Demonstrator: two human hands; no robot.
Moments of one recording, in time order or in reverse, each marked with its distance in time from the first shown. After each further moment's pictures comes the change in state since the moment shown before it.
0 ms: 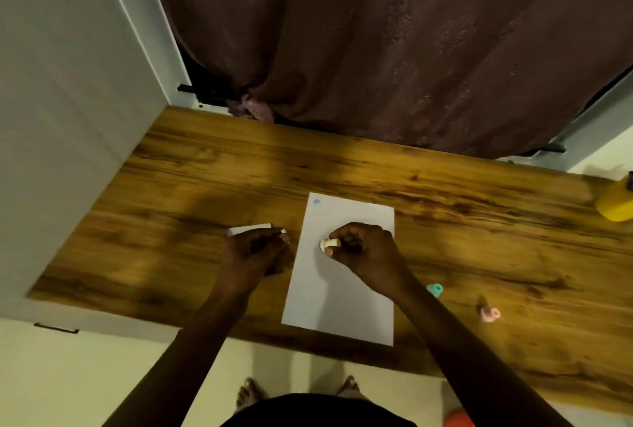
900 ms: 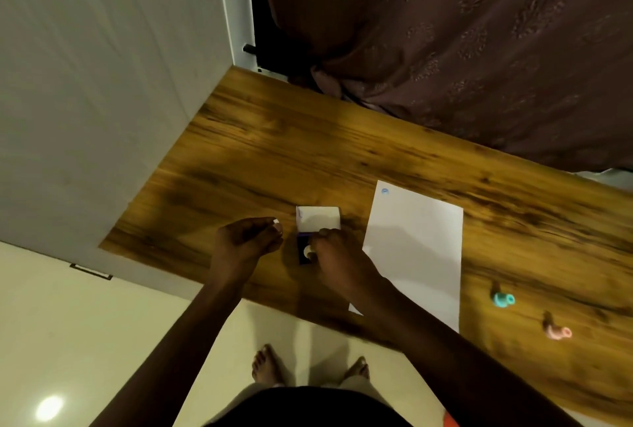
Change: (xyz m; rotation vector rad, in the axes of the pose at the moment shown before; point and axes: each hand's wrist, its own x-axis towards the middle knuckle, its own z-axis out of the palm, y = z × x) left_hand 0.010 -0.018 -0.141 -0.101 0.146 0.013; right_hand 0.028 -0.077 0.167 -0.836 -0.404 -0.125
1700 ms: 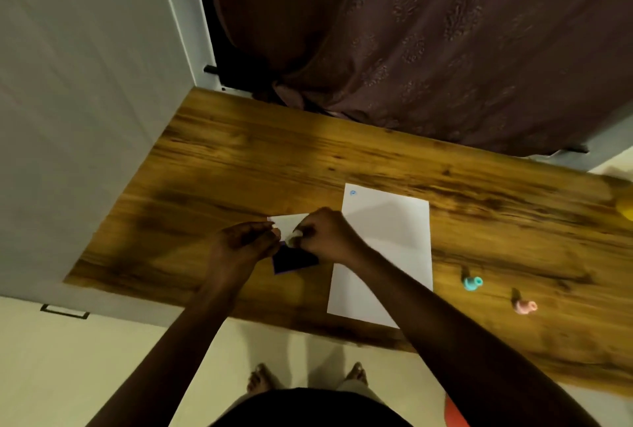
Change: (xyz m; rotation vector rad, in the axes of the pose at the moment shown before) left_hand 0.008 0.002 0.033 0.066 -0.153 -0.019; right_hand 0.014 0.042 -0.035 0.640 0.111 0.097
